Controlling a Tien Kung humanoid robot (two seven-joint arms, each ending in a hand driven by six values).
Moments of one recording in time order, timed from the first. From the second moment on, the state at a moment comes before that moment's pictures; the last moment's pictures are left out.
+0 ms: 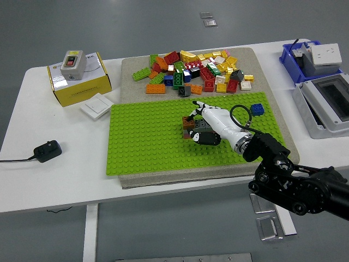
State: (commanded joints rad) left arm -0.04 0.06 -1.20 -0.18 1.02 0.08 0.02; right arm 0.69 -0.21 0.38 1.12 -1.68 -0.34 -0.14
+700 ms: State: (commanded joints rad) left arm -0.04 0.06 -1.21 -0.18 1.03 0.08 0.03; right arm 0.68 -0.22 0.38 1.10 -1.62 -0.33 -0.13
